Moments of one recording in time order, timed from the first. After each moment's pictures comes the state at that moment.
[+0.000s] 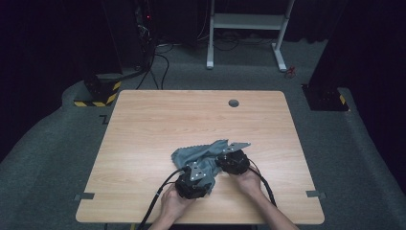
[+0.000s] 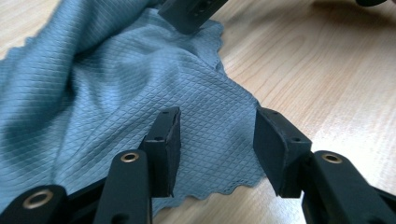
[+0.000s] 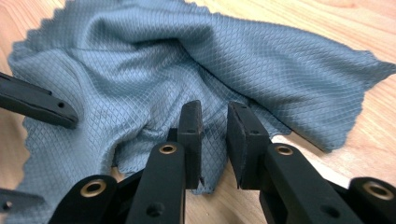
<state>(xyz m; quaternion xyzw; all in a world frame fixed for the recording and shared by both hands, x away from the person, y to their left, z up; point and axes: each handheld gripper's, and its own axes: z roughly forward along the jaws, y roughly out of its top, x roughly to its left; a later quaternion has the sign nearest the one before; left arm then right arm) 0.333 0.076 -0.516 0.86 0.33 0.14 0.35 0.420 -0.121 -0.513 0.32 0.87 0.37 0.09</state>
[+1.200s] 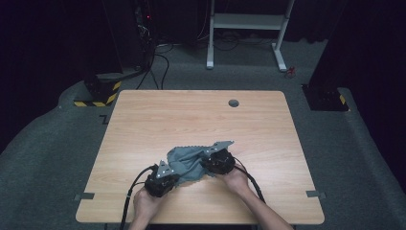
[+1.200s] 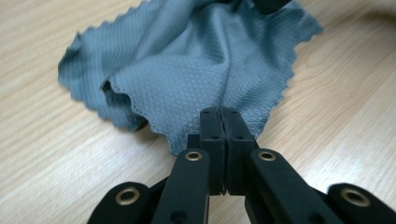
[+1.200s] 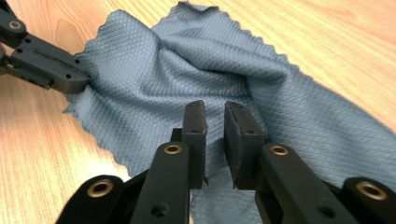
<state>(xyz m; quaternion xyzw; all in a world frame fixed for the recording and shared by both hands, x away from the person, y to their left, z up) 0.325 0.168 -0.506 0.83 0.39 0.16 0.35 0.414 -0.073 -0.496 0.26 0.88 0.38 0.07</state>
